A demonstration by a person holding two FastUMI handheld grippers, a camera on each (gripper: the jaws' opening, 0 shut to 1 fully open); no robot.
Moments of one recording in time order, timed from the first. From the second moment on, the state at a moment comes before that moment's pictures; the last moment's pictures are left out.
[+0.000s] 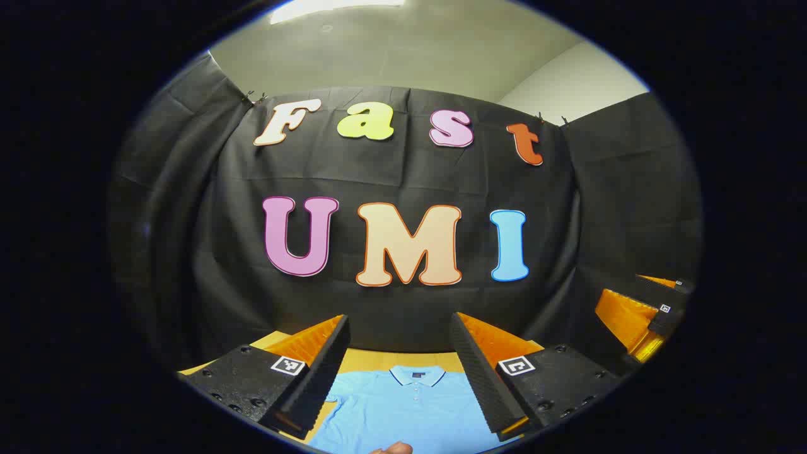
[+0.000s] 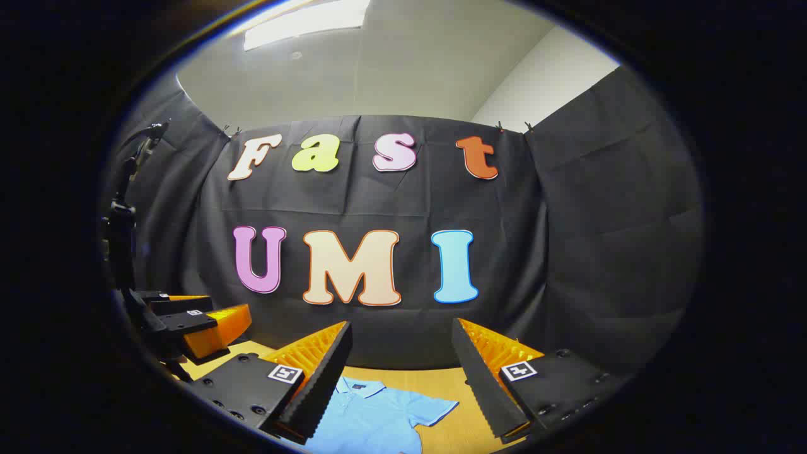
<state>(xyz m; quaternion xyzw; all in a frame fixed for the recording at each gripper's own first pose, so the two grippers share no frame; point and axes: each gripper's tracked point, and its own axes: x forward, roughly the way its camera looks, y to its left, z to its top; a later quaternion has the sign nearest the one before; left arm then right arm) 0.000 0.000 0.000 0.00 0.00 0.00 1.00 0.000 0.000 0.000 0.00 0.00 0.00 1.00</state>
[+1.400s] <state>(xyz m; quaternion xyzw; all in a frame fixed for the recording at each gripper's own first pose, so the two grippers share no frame) 0.047 0.036 -0.003 -0.01 0.01 -0.01 1.00 0.099 -0.057 -0.120 0.01 0.11 -0.10 0.99</state>
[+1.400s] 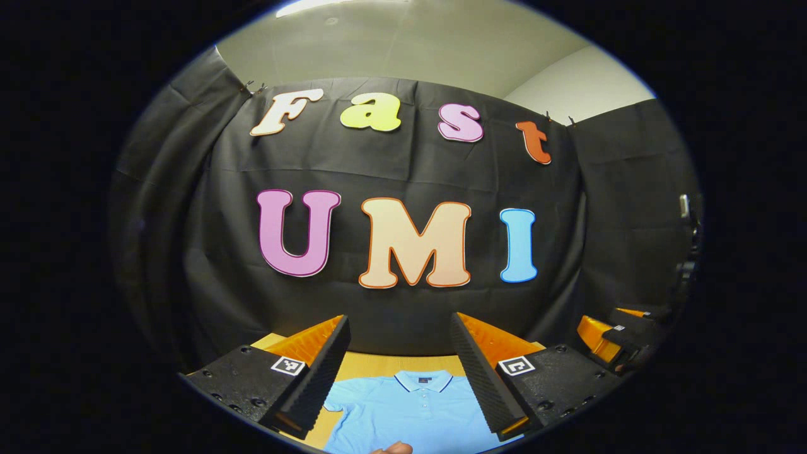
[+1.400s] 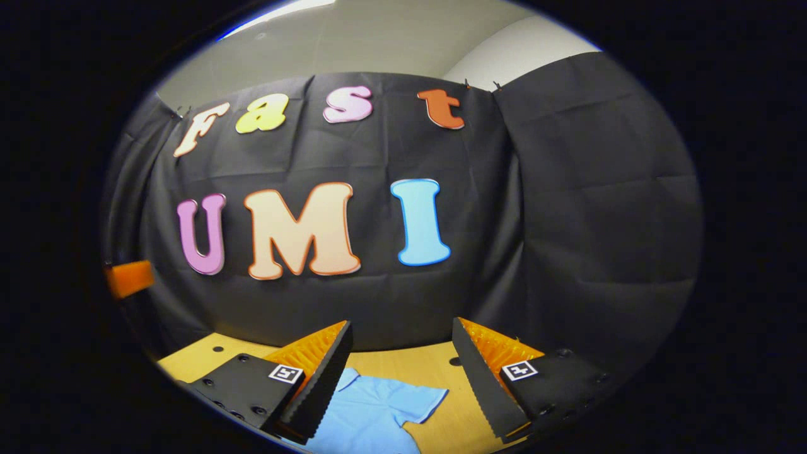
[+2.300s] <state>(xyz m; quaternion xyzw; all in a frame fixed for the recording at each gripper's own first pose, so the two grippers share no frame) 0.102 0.113 -0.069 -0.01 0.09 0.03 1.00 0.166 -0.092 -0.398 -0.03 0.35 -0.13 0.93</state>
